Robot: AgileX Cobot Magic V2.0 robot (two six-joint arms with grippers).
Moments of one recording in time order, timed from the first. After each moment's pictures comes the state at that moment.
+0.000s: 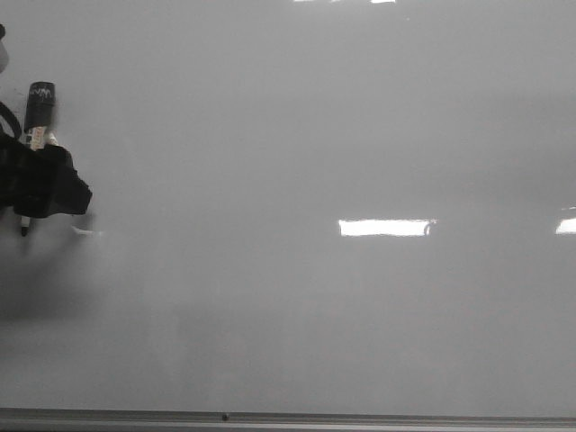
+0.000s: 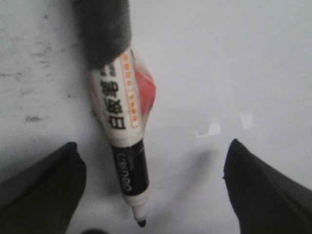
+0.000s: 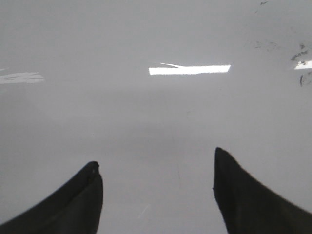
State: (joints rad) left arm -0.25 1.54 -0.63 -0.07 -0.20 0.08; right arm -0.07 0.30 -0.45 0.12 0.46 -0.02
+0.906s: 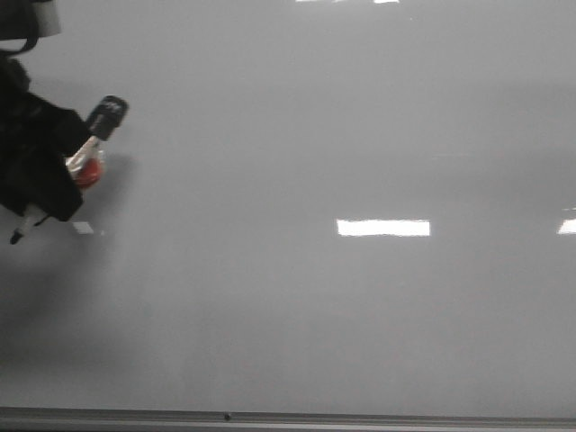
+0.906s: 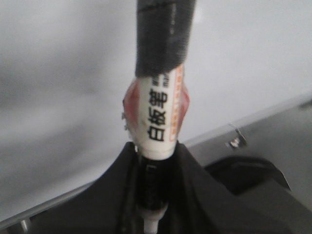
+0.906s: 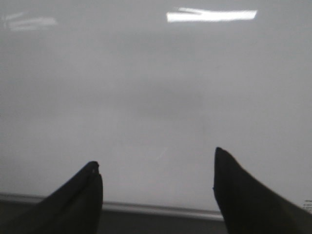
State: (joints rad) left arm -0.37 1.44 -0.94 -0.21 0.65 0.23; right arm -0.06 0.47 -0.58 0.25 0.71 -0.15
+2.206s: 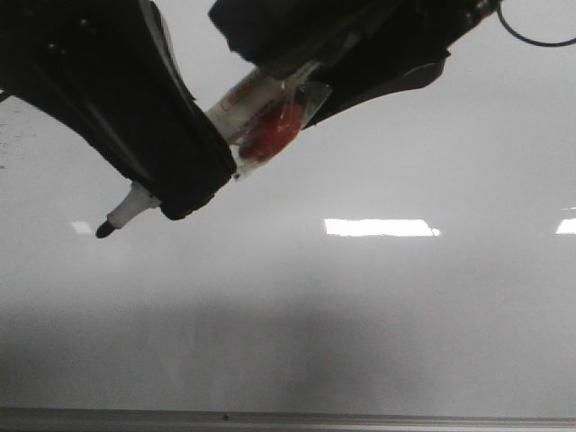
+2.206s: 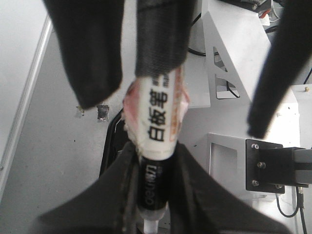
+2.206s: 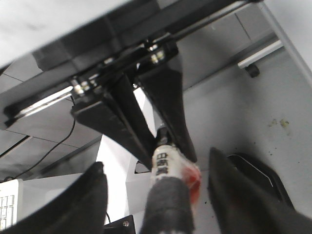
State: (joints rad) left arm -0.57 1.44 -1.12 -0.73 1.21 1.04; right arm 0.41 1.45 -1.06 1.05 1.21 -0.93
